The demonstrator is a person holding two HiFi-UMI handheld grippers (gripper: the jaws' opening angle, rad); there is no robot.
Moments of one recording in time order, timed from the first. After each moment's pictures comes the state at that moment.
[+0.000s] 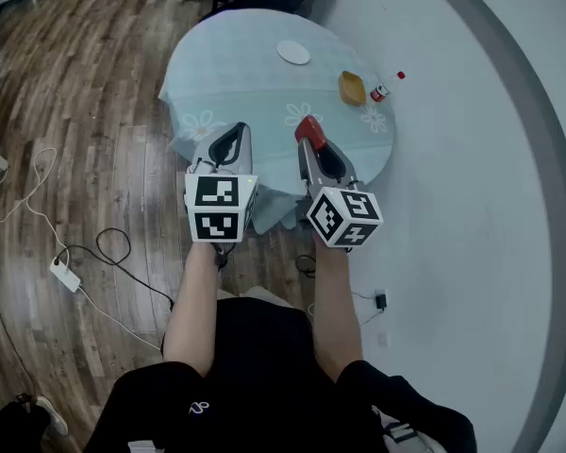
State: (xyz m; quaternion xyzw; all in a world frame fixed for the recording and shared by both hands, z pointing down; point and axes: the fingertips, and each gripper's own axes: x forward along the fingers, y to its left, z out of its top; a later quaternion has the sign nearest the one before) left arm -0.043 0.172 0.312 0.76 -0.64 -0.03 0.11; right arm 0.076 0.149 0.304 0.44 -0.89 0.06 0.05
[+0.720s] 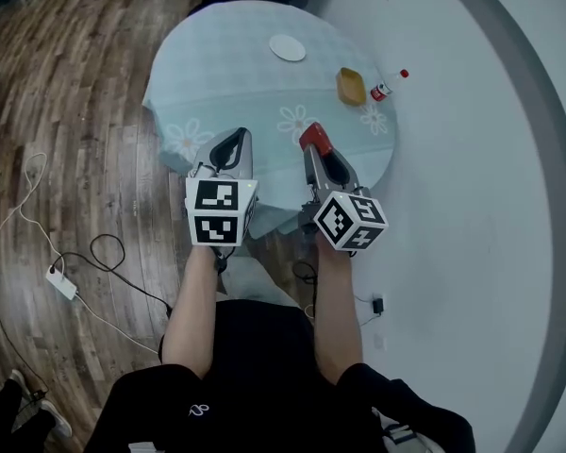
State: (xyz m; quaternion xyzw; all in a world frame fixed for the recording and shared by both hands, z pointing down) left arm -0.025 0.093 0.350 0.77 -0.62 -0.02 0.14; right arm 0.106 0.067 0.343 0.46 -0.88 0.12 0.04
